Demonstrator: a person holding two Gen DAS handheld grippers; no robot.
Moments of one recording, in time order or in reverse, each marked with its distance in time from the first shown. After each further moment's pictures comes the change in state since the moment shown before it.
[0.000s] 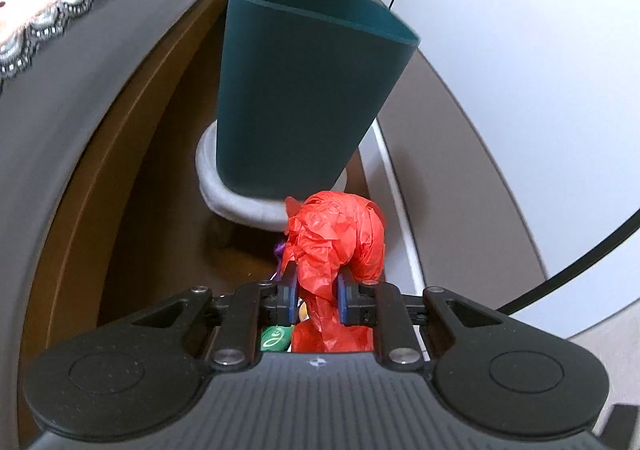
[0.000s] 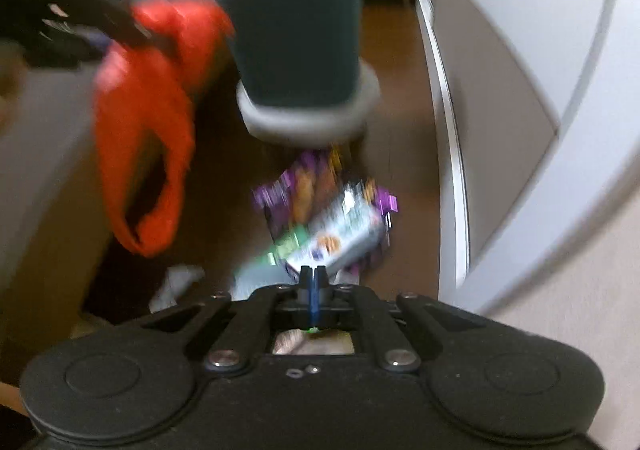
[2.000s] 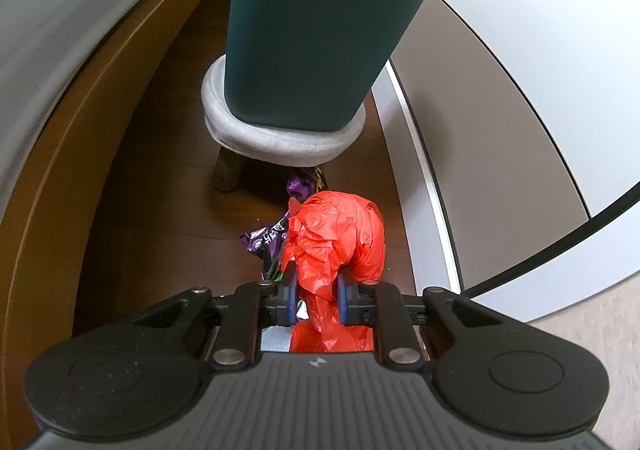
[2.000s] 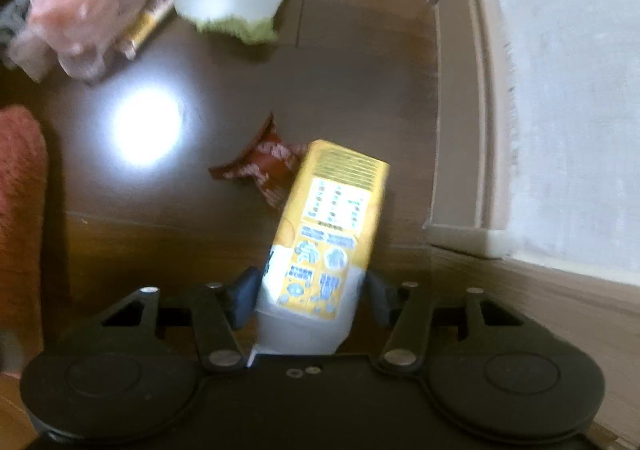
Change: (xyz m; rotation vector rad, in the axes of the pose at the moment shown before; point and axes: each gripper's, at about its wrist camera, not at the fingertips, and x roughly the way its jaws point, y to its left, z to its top) left arm 0.044 0.009 -0.030 -0.024 0.105 0.014; right arm 0.129 0.041 -0.212 0.080 0.506 -0.262
